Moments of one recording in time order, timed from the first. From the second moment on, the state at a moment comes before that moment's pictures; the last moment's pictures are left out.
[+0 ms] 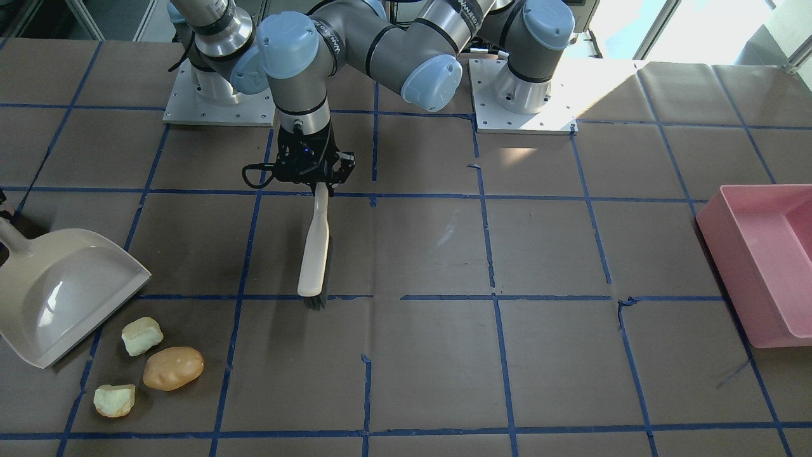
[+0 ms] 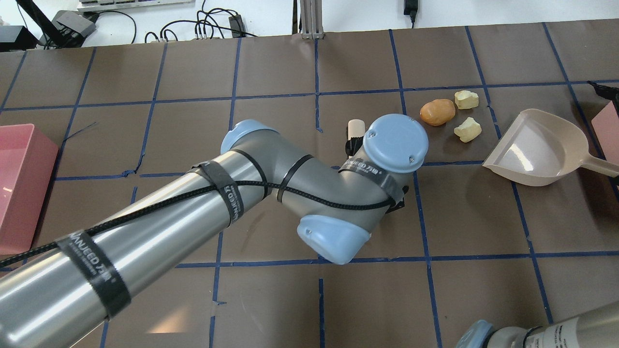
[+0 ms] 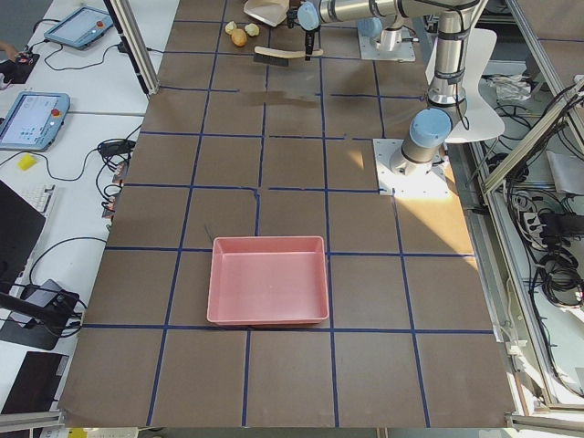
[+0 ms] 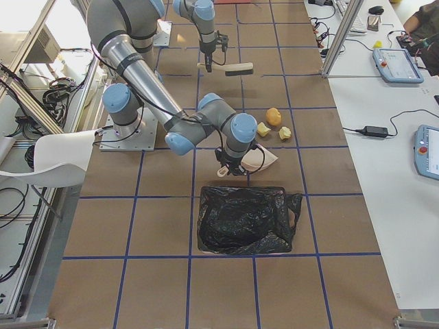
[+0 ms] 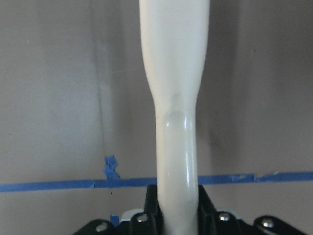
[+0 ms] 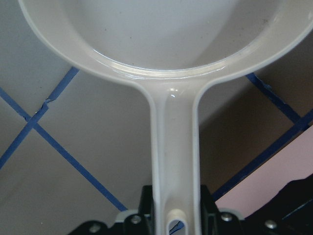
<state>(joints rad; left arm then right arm) -2.25 -1.98 -1.60 -1.13 1.65 -0.67 0.80 -1.27 1.78 -1.96 -1.61 -1.62</state>
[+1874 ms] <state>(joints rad) -2.30 -2.58 -0.76 -1.36 1.76 -0.15 0.96 -1.17 1.73 -2.12 -1.65 -1.73</state>
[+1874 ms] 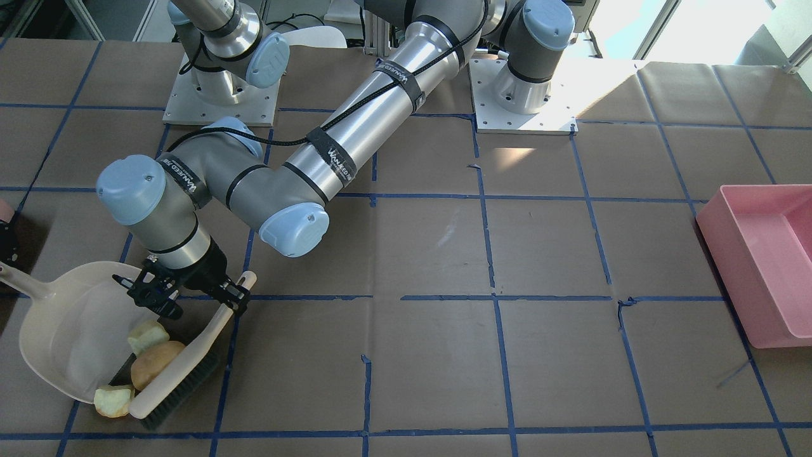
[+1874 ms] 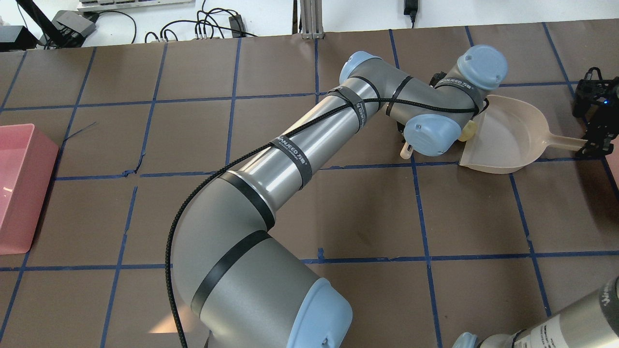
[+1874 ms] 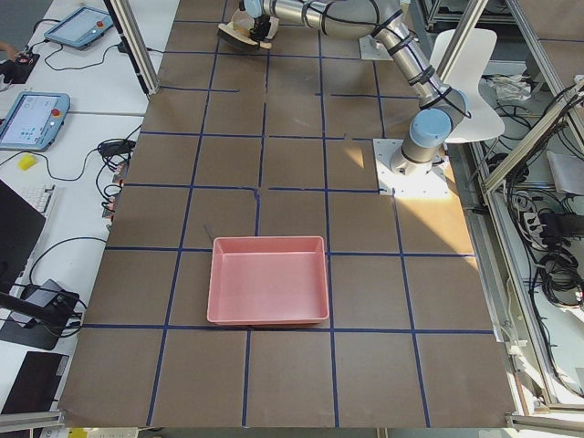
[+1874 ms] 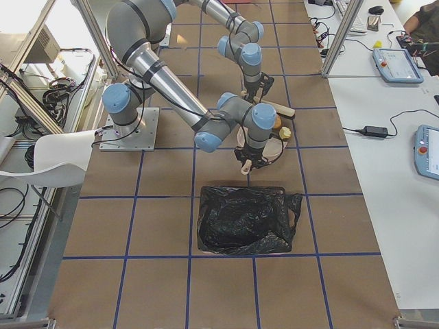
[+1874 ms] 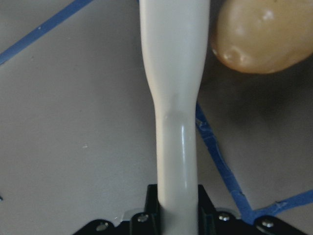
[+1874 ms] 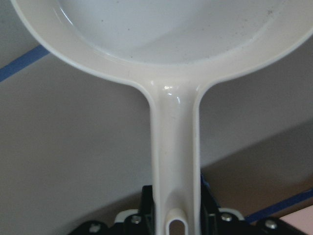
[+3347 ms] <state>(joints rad) -2.36 -2.55 -0.72 -1.35 1.88 -0.14 0.96 -1.14 1.71 -2.12 -1.65 -1.77</state>
